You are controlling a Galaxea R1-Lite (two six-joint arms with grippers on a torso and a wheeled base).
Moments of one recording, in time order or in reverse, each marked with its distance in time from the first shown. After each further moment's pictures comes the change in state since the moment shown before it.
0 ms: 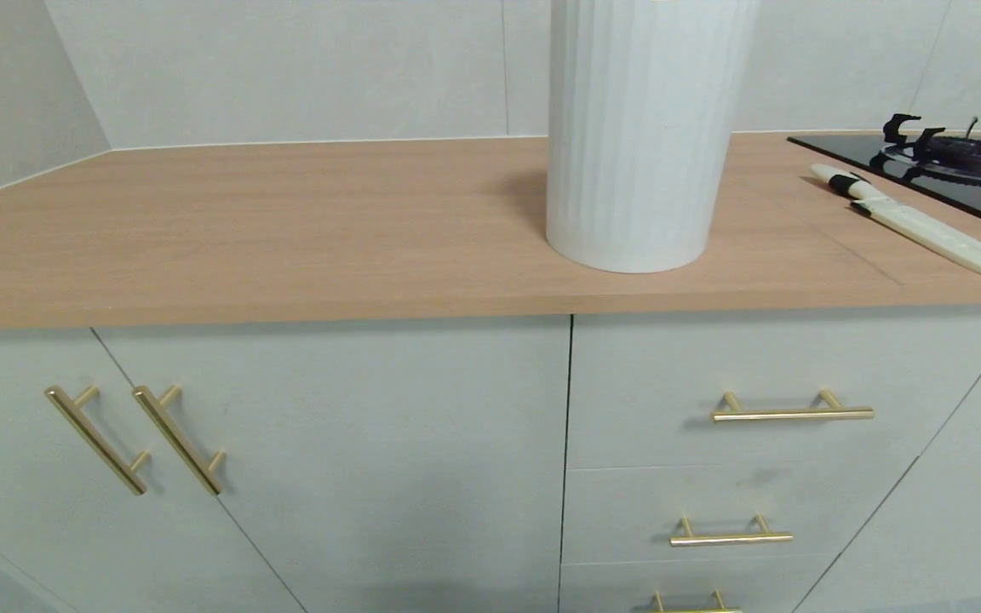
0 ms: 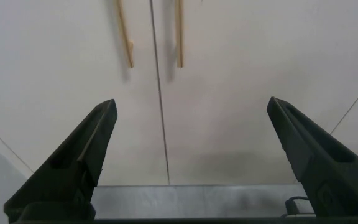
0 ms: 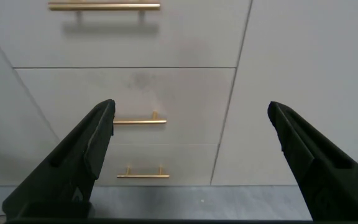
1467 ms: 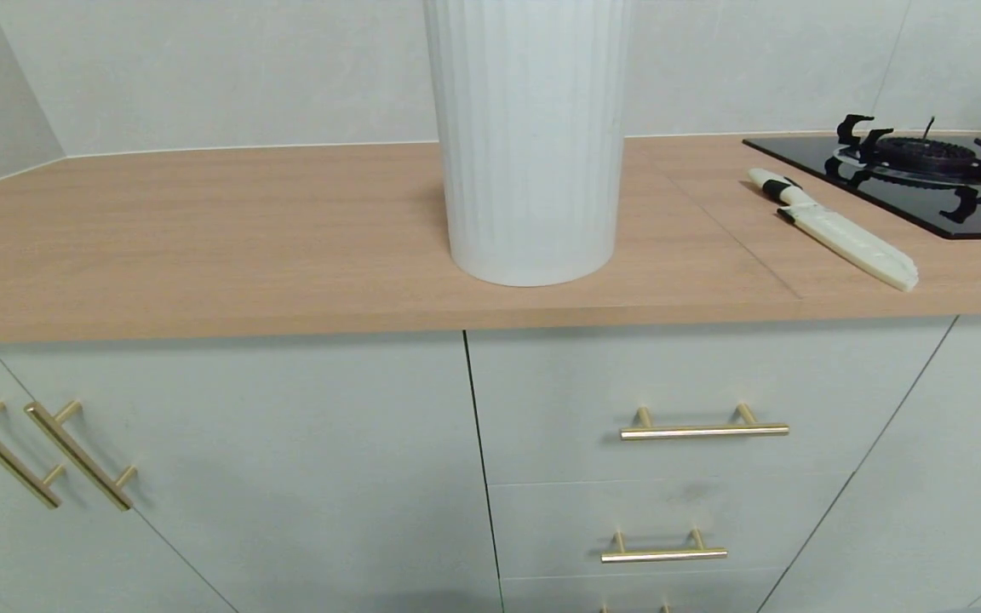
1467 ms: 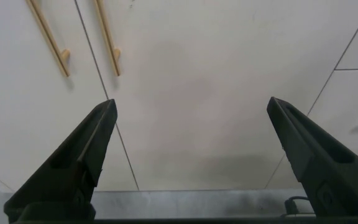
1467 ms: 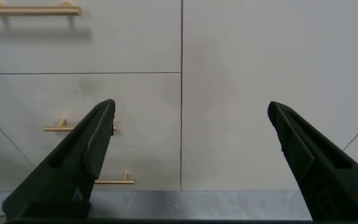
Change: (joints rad) left arm 0.000 0.000 0.000 0.000 0.000 -0.002; right arm 0.000 0.000 0.000 0.000 0.000 0.000
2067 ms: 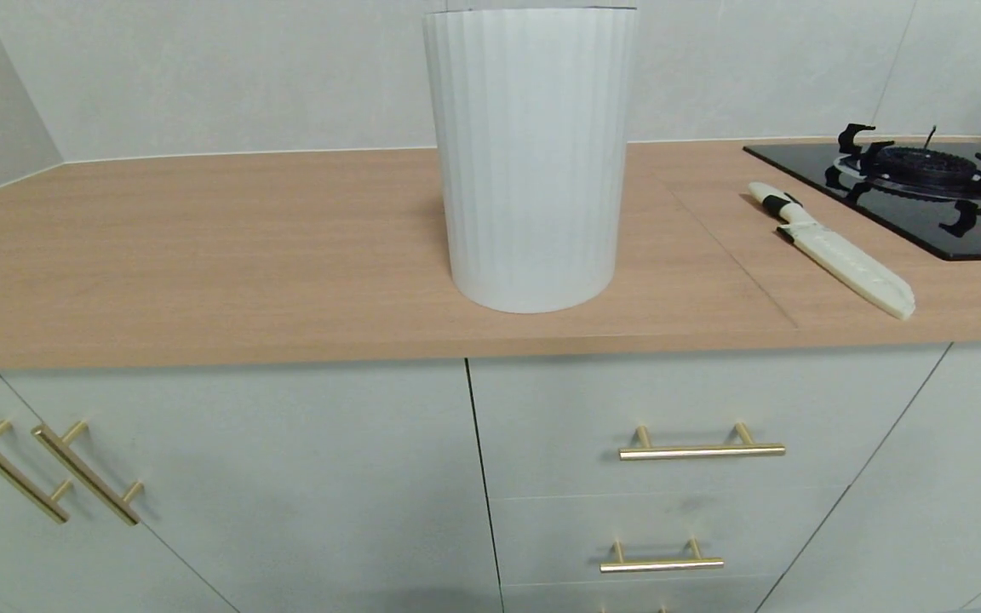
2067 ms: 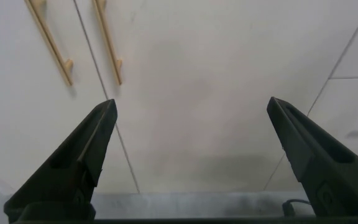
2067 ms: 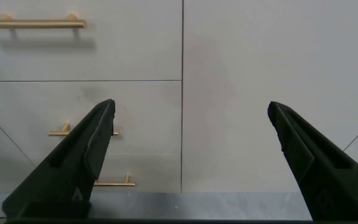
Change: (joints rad) left arm 0.001 0.000 0.000 0.001 0.000 0.000; right arm 0.000 0.000 0.000 0.000 0.000 0.000
